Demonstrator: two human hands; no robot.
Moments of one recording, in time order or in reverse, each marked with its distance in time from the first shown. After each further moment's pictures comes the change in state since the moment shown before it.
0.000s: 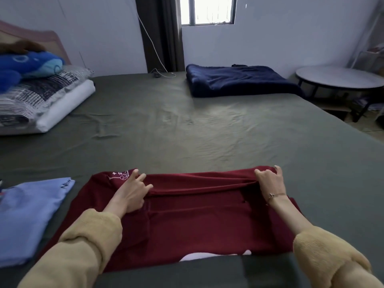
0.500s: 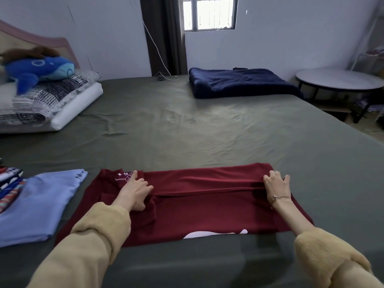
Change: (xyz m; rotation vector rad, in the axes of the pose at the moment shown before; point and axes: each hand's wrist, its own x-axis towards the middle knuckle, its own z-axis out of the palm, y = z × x) left_hand -0.038 0.013 -0.009 -0.091 -0.154 0.008; right_hand -0.056 0.004 -0.014 -0.118 -0.184 0.130
